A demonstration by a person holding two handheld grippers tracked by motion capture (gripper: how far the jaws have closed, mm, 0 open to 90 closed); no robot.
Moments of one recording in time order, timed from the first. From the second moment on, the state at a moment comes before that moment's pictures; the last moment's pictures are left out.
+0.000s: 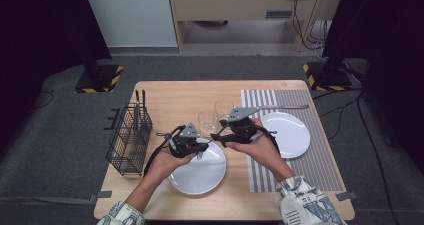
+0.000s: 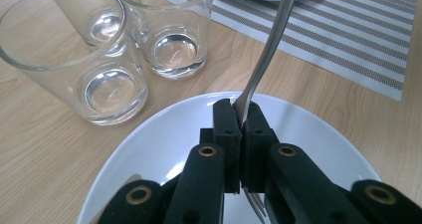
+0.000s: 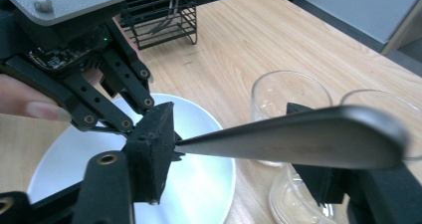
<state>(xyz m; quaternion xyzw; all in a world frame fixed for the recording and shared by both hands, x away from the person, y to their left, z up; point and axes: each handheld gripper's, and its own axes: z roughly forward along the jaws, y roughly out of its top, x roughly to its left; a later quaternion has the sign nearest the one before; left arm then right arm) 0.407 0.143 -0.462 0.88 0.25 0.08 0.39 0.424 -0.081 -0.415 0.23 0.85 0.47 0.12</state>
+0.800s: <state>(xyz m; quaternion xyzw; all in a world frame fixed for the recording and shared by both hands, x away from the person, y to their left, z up) 0.404 0.141 -0.465 0.89 0.24 0.08 0.38 0.423 -0.090 -0.406 0.23 0.84 0.46 0.14</state>
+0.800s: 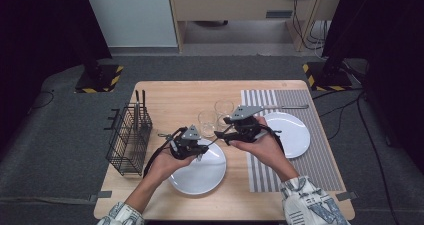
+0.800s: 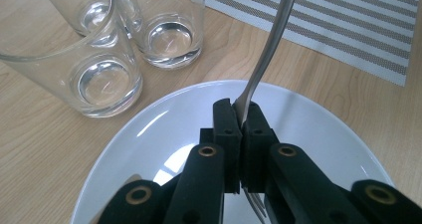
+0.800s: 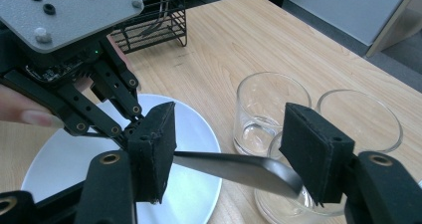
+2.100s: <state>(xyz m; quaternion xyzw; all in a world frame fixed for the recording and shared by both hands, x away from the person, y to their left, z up) 0.405 0.148 -0.470 0.90 0.25 0.08 0.36 0.413 -0.078 -0.417 0.21 0.86 0.44 0.15</state>
